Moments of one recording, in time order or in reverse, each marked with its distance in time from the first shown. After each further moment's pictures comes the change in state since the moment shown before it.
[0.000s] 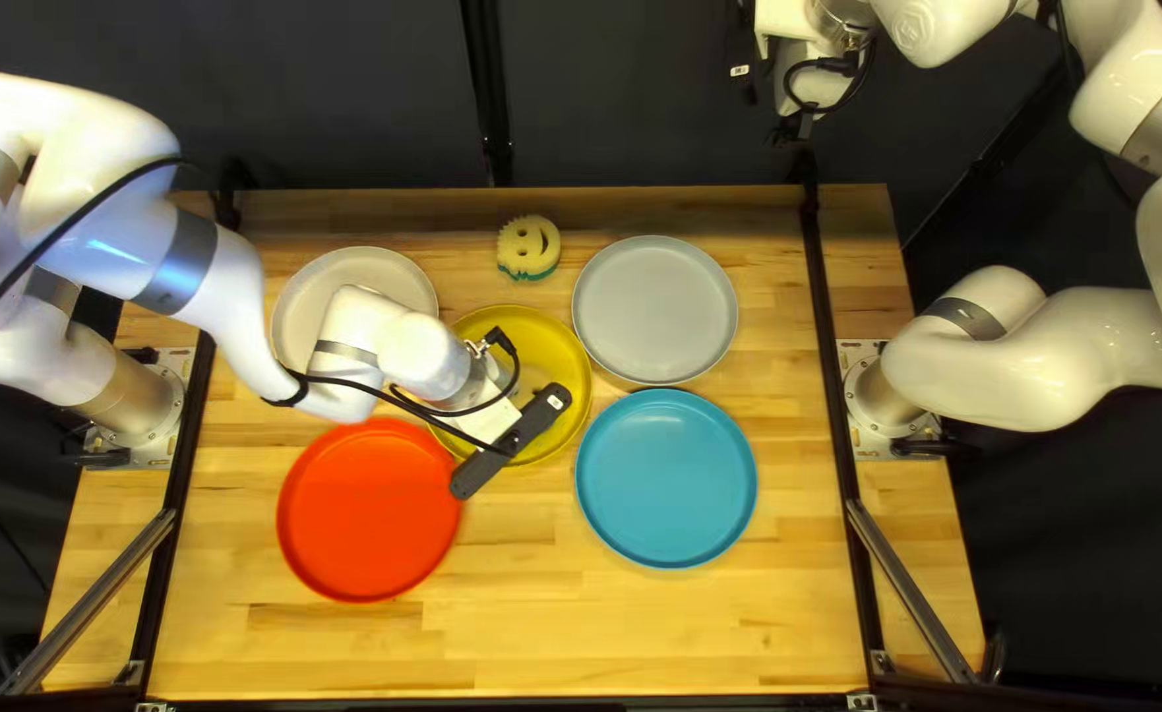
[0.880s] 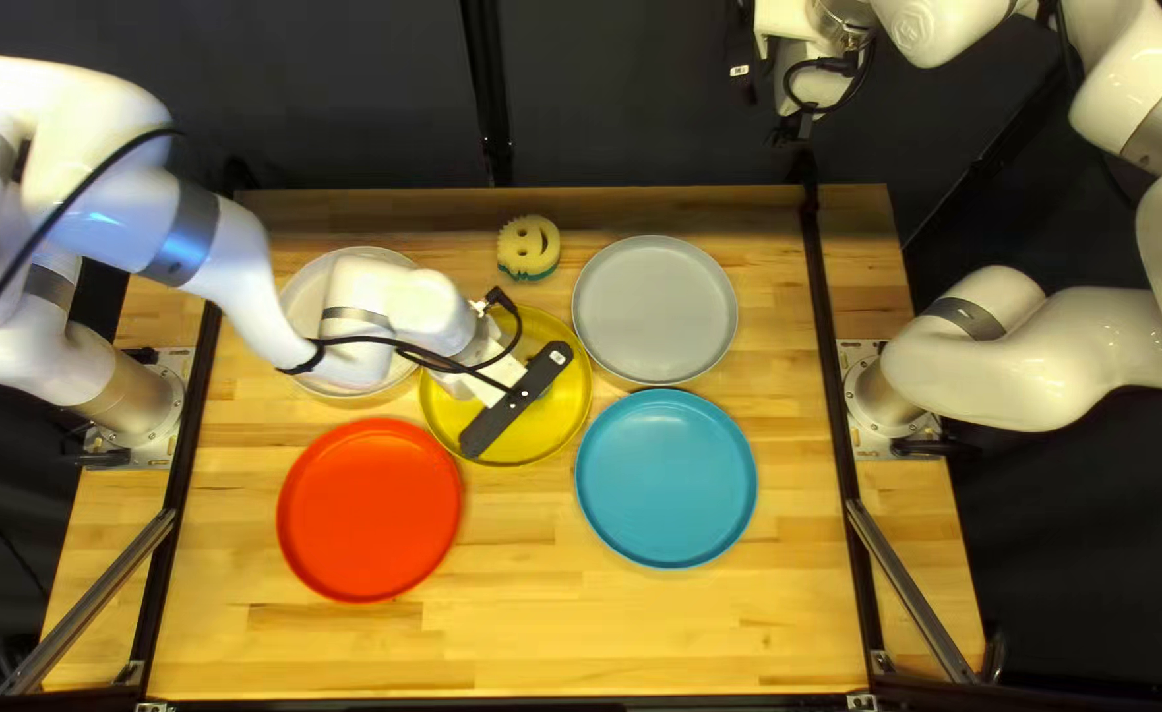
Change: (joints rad) left arm 0.071 0.175 -0.260 -0.062 0.067 0.126; right arm 0.000 0.000 0.000 0.000 0.000 0.000
